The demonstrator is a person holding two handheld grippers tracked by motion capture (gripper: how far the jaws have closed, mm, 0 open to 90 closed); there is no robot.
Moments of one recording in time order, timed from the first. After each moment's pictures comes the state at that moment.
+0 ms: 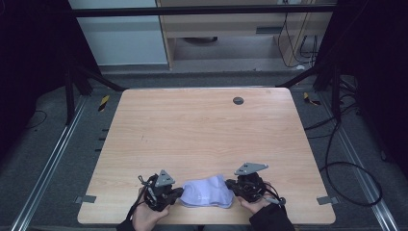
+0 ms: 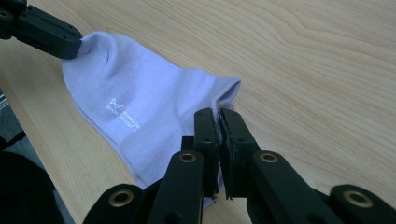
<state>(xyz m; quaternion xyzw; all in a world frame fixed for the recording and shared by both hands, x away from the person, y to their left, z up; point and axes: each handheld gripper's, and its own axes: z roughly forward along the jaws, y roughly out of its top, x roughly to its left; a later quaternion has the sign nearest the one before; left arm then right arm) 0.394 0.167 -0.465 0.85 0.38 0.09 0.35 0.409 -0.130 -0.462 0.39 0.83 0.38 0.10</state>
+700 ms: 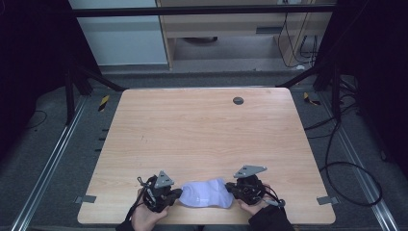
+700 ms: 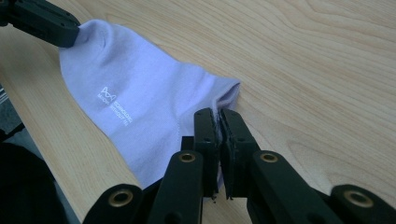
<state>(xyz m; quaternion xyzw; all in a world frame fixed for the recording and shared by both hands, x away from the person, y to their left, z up) 0.392 0.169 -0.473 0.85 0.39 0.10 0.34 0.405 -0.129 -0.470 0.39 0.84 0.37 0.09</state>
